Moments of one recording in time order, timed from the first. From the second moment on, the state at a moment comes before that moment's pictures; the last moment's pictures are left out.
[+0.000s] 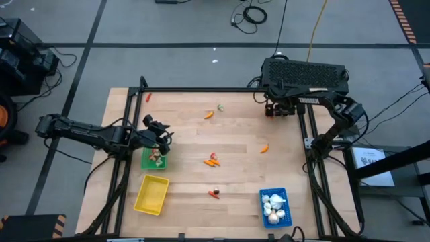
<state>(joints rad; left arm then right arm) -0.09 0.77 0.40 -0.35 -0.60 -0.28 -0.85 1.64 0.79 -0.67 0.38 0.78</state>
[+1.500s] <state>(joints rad) -0.09 0.77 0.40 -0.38 -0.82 -0.29 0.06 1.95 1.07 0.73 0.23 0.45</state>
